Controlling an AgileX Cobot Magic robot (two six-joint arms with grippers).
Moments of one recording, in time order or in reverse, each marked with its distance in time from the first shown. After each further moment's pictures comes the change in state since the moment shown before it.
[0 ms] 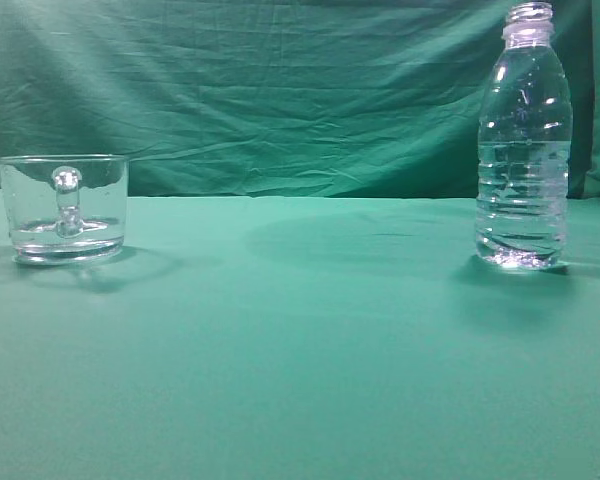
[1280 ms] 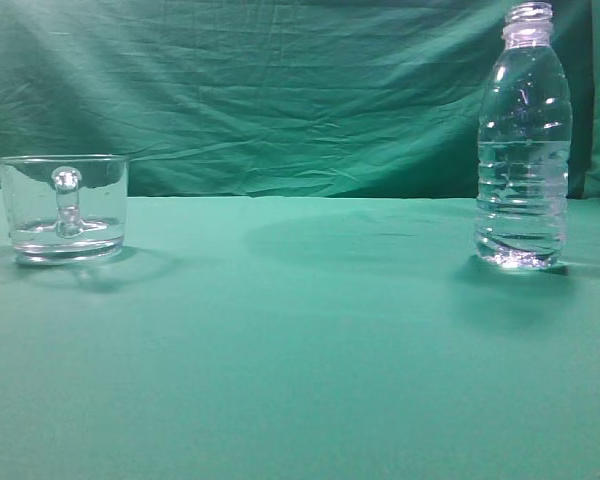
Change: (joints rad) left arm 0.000 0.000 0.000 0.000 0.000 0.000; right arm -0.042 -0.412 0.360 0.872 0.401 -1.056
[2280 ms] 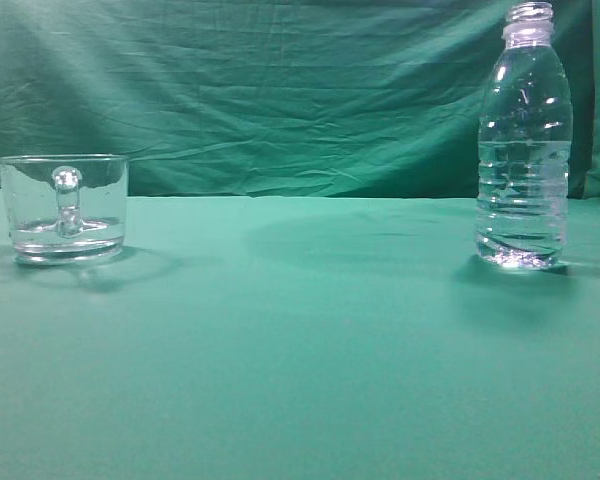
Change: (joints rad) left arm 0.000 0.000 0.000 0.000 0.000 0.000; right arm -0.066 0.000 0.174 -0.015 -0.118 0.053
